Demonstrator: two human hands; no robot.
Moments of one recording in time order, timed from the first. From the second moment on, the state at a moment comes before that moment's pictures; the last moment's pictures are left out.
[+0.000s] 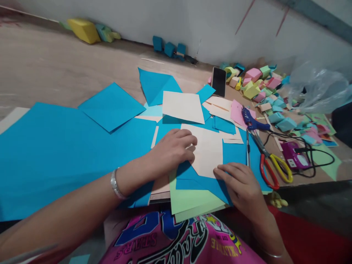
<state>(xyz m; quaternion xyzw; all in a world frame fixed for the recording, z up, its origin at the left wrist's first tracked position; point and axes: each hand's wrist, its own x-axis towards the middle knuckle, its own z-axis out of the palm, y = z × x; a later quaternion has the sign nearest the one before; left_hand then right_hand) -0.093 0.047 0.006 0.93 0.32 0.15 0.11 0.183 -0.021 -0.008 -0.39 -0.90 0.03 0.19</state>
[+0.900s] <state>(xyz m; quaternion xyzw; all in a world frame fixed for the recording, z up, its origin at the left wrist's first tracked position) -0.095 0.046 0.005 0.93 0.31 0.12 0.17 0.156 -0.039 0.014 -0.30 -0.95 0.02 0.13</state>
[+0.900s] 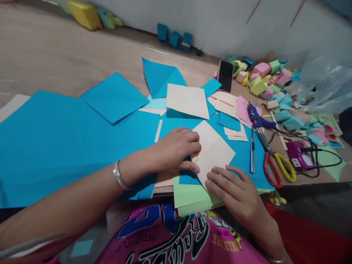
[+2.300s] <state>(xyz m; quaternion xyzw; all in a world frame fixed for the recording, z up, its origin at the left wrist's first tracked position) -0.090 0.035 0.009 0.91 0.34 0.12 0.19 0.132 -0.010 -0.003 -0.50 -0.83 0.10 0.20</state>
